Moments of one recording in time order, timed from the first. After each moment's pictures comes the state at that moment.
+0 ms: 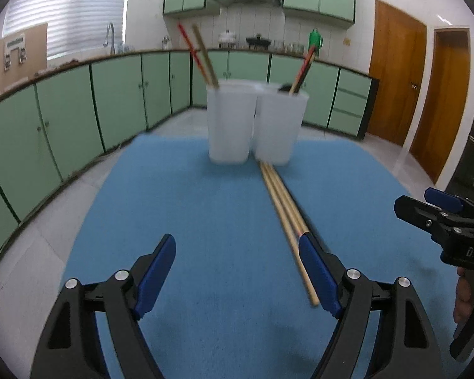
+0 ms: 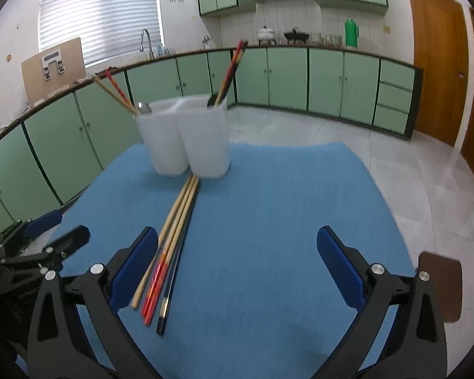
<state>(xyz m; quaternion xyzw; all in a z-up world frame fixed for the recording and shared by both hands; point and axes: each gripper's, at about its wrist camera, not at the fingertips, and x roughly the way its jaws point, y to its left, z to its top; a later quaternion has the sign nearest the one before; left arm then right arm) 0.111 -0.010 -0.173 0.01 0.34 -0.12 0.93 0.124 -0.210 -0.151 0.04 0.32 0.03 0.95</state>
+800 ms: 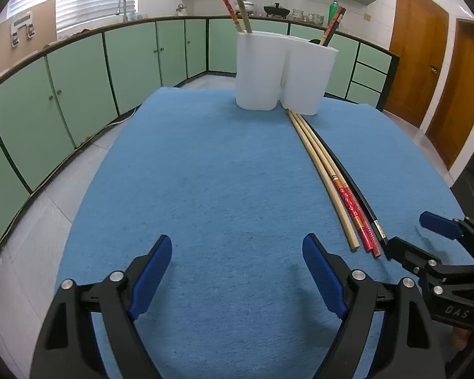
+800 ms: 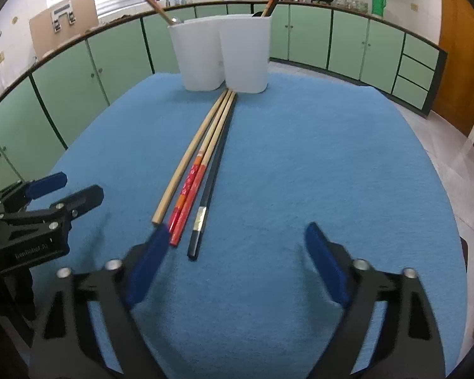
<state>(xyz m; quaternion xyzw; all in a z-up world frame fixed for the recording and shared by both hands) 0.104 0.012 -0.200 0.01 0.40 -0.08 0.91 0.100 -0.164 -0.209 0.00 0.42 0.06 0.91</state>
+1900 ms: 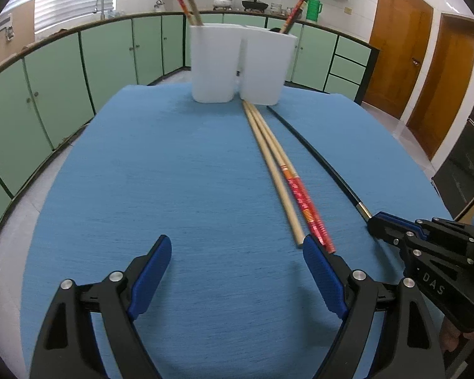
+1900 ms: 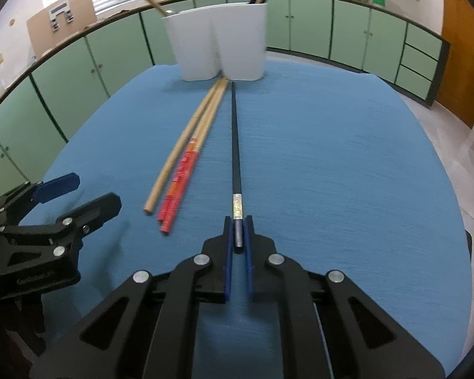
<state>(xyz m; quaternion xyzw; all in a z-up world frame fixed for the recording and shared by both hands) 0.101 -0.031 -0.203 0.01 0.41 -0.13 0.90 0.099 -0.181 -0.210 0.01 0.43 0.06 0.90</state>
